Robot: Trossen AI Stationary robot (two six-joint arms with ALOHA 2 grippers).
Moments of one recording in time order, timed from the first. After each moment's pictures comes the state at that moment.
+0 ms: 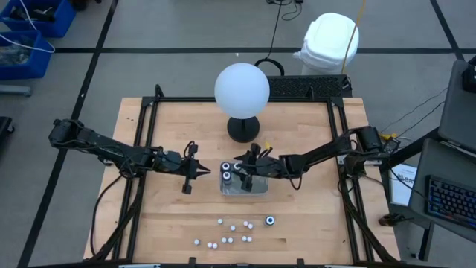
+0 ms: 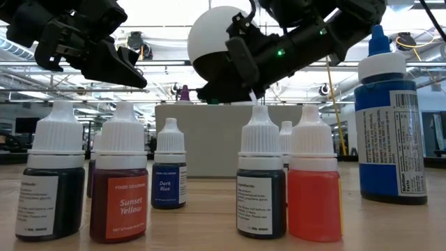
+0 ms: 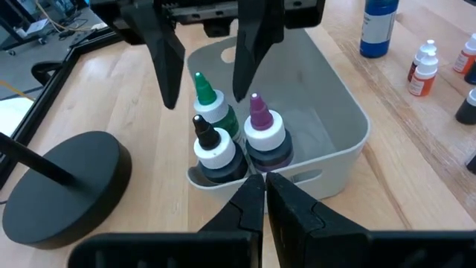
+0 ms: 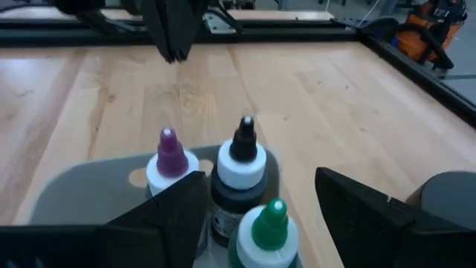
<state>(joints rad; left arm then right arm) -0.19 1.07 0.42 0.16 -0.16 0.19 0.13 1.80 0.90 0.49 0.36 0.08</state>
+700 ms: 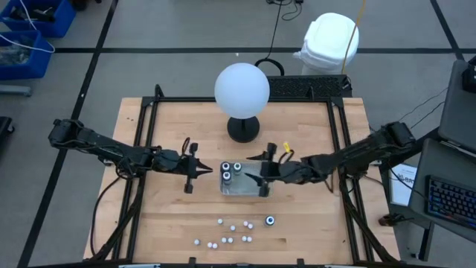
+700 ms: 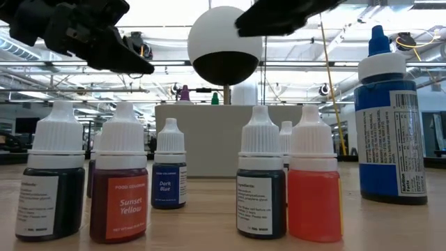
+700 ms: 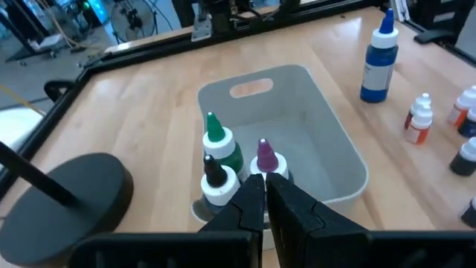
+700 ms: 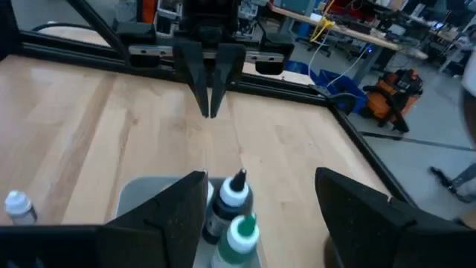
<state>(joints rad) -0.19 1.07 0.42 0.26 -0.16 0.13 0.30 1.45 0.88 0.23 0.56 -0.09</state>
